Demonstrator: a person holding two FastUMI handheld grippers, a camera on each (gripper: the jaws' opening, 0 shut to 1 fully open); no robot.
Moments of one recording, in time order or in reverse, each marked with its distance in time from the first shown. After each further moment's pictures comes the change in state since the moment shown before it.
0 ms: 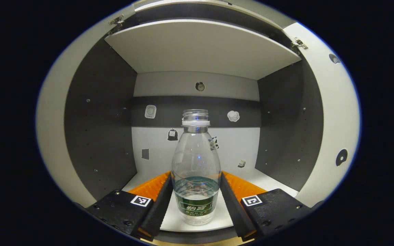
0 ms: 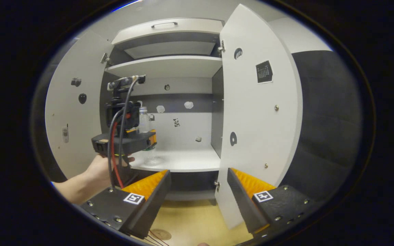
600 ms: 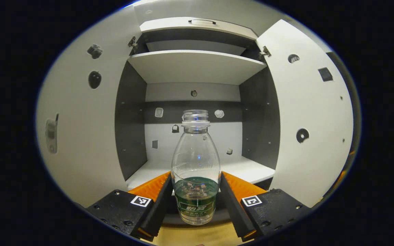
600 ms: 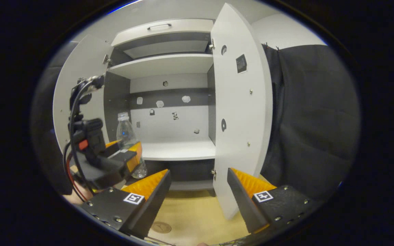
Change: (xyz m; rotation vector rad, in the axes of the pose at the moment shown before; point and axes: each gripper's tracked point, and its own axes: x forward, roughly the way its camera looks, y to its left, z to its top) left arm -0.144 -0.017 -0.055 0.063 -0.020 0.012; right arm -0.042 -0.023 -0.032 0.032 0.051 0.003
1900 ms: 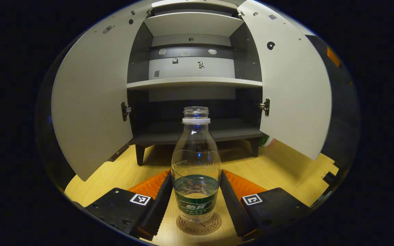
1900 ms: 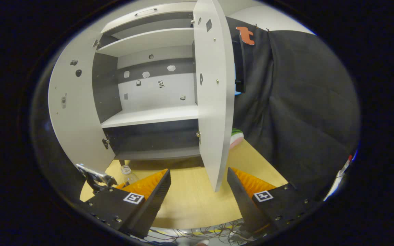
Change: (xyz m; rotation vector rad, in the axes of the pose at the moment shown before) left arm -0.106 -0.044 -0.275 -0.024 0.298 0.020; right arm -0.029 -0.048 -0.100 0.014 0.226 -0.073
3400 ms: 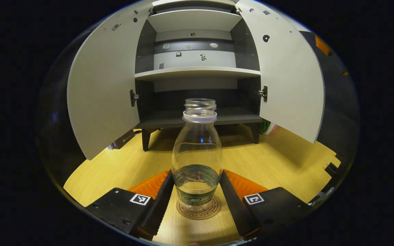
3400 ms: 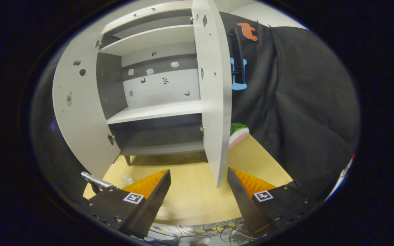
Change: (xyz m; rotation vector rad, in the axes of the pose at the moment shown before) left arm -0.037 0.001 -0.038 -0.004 0.061 0.050; right arm -0.001 -0.006 -0.010 0.002 0.027 0.064
